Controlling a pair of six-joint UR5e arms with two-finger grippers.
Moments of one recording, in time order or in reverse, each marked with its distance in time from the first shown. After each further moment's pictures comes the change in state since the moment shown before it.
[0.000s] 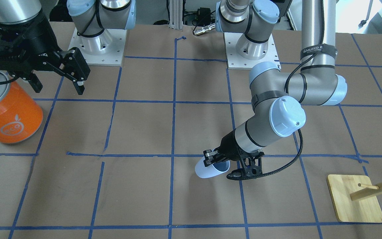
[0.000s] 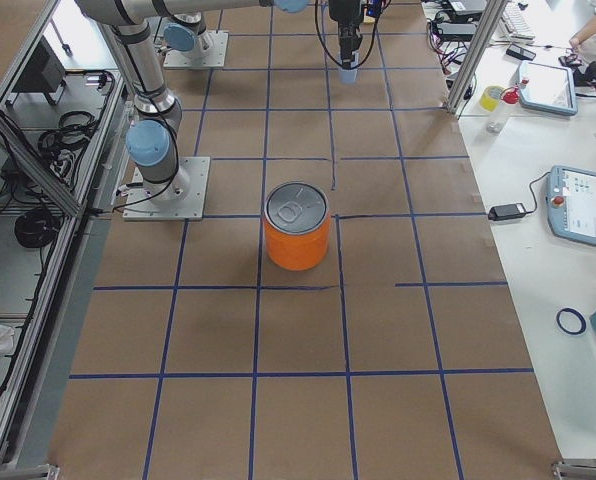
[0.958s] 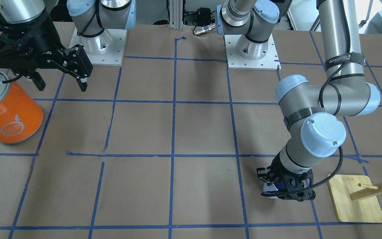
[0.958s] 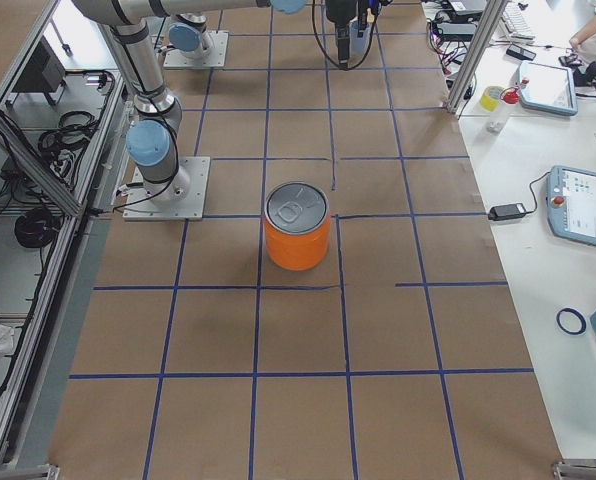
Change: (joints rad) left arm 0.112 -0.089 0.089 -0.033 0.332 0.378; right arm 0.000 -0.010 0.014 0.002 0.006 -0.014
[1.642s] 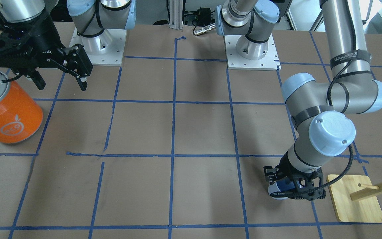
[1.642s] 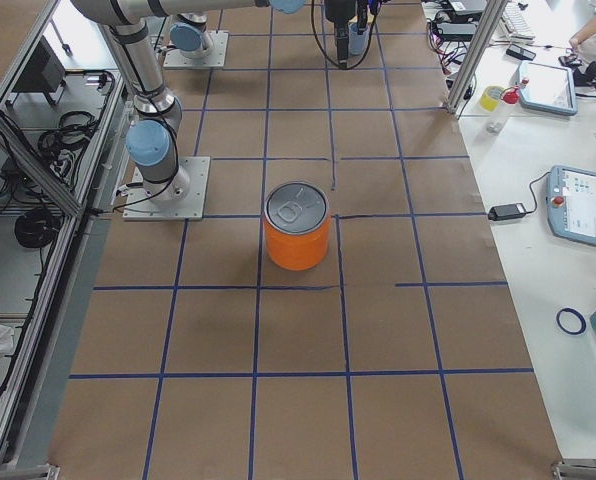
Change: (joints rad) left arm 0.011 0.034 0.021 -0.056 0.028 -0.013; right arm 0.000 -0.004 0.003 0.002 -0.001 0.000
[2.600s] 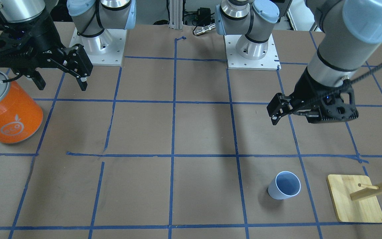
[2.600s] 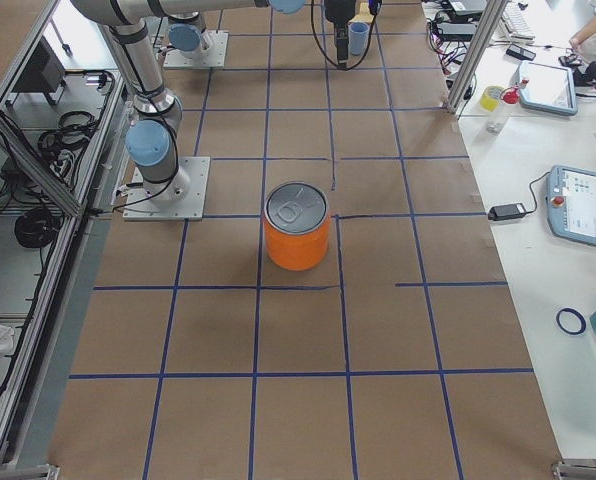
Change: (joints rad) left arm -0.043 0.391 -0.023 -0.353 -0.022 -0.099; right arm 0.000 0.000 0.001 0.001 0.000 0.000
